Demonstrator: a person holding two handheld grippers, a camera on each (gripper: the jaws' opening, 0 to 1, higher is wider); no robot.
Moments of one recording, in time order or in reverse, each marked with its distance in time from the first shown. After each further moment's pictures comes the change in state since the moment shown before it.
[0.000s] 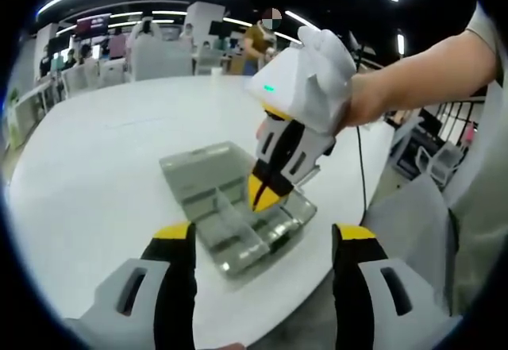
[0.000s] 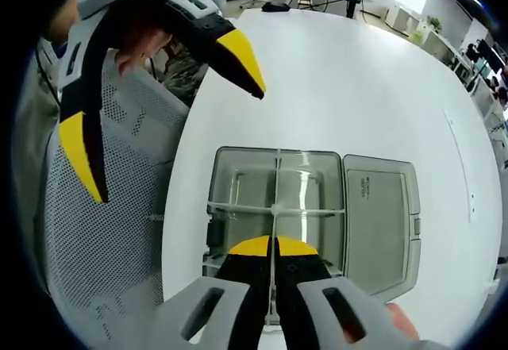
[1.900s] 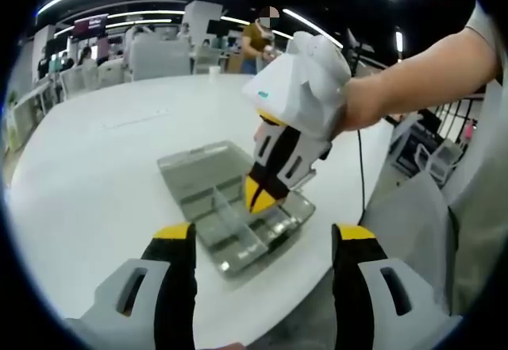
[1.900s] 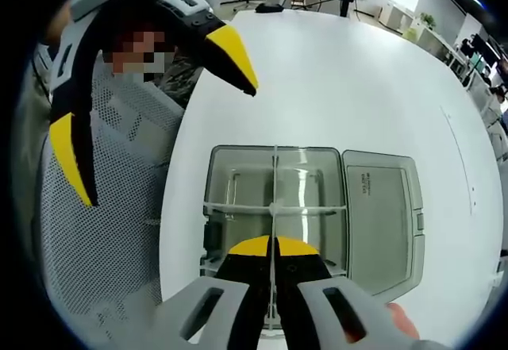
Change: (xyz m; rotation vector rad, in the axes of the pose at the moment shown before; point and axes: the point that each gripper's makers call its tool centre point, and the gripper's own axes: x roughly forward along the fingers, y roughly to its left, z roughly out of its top) left arm 0.001 -0.002 -0.001 0.010 0.009 -0.006; right arm 0.006 0.000 -0.001 0.027 -0.012 -0.015
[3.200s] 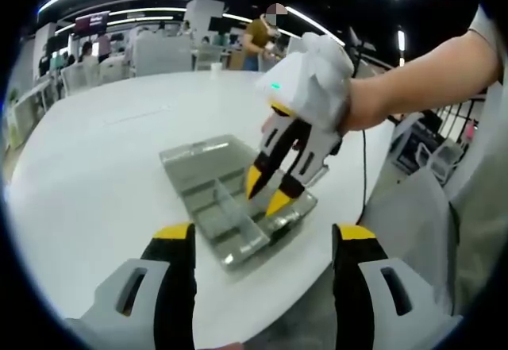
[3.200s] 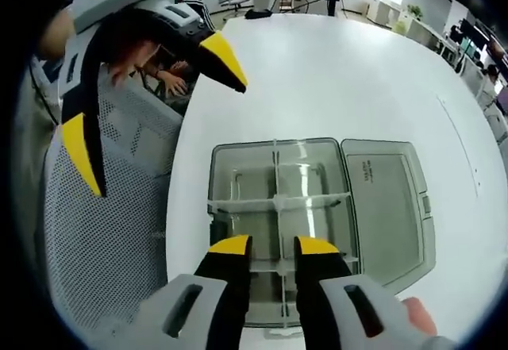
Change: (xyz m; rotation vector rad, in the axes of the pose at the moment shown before) left arm -0.003 0.002 -0.010 -0.007 0.019 0.008; right arm -0.003 0.006 -0.005 0.110 -0.058 0.008
